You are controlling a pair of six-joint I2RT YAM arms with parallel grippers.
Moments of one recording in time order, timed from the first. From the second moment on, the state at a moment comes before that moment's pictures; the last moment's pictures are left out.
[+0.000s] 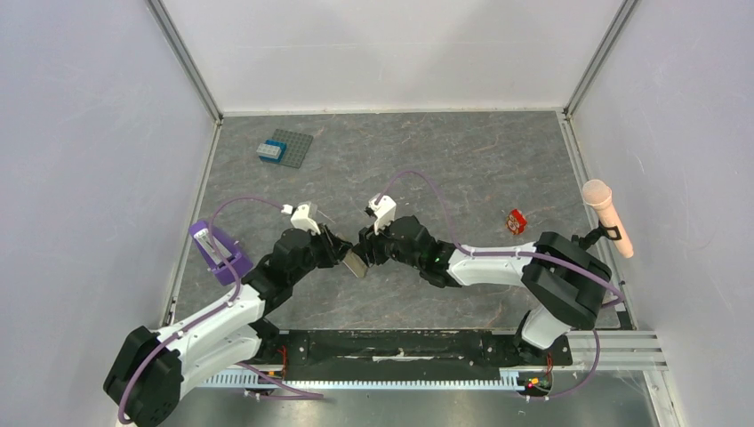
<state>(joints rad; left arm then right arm) -0.61 0.87 0.29 0.15 -0.04 -0.69 1.01 1.61 0.75 0.50 0.05 0.31</state>
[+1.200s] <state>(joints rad) -0.62 0.89 0.31 0.12 -0.05 -0.69 1.05 1.63 0.78 0.40 0.11 0.22</state>
